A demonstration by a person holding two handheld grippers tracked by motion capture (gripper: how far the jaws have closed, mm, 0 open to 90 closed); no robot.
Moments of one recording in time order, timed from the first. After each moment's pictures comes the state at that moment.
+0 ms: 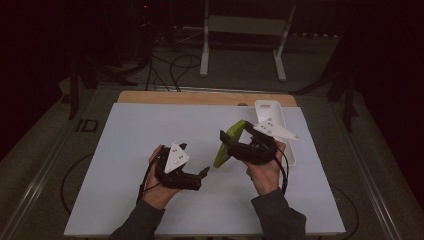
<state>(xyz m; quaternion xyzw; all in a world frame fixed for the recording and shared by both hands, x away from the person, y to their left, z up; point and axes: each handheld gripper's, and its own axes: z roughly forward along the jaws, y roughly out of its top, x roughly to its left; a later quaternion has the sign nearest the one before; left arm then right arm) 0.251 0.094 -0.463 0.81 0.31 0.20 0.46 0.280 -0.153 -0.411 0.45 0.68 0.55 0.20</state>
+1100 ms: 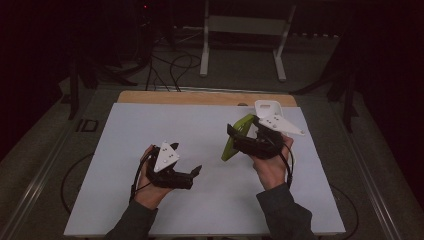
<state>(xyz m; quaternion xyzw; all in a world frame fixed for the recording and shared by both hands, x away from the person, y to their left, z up) 0.252 0.114 -0.462 0.80 0.33 0.20 0.46 0.288 -0.164 -0.402 0.45 0.68 0.53 0.24</state>
